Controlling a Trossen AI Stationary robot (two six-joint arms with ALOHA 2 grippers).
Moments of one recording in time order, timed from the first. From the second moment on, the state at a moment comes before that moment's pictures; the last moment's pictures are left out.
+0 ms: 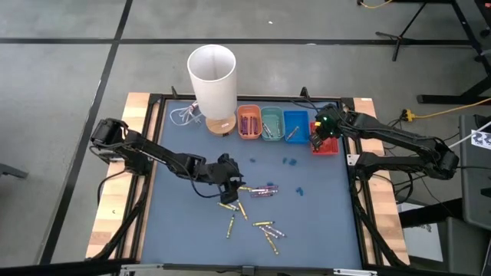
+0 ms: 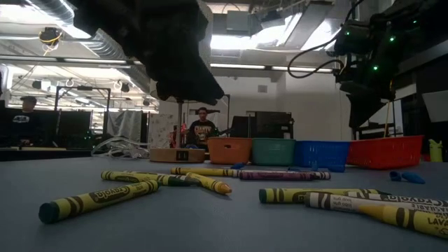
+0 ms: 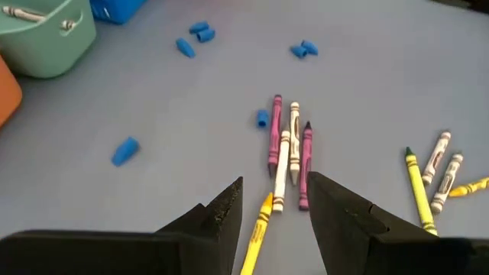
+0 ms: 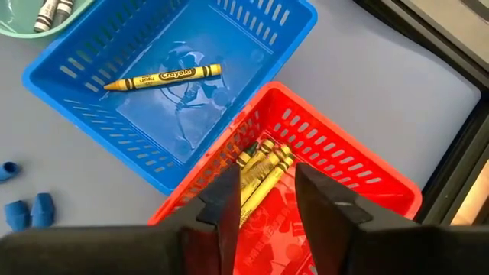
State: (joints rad) left arm -0.21 1.61 0.84 0.13 -0.27 -0.43; right arm -0.58 1.00 0.67 -0.75 0.22 0.21
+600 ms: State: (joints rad) left arm -0.21 1.83 0.84 0.14 -0.18 -0.32; right arm -0.58 1.00 0.67 -0.75 0.22 0.21
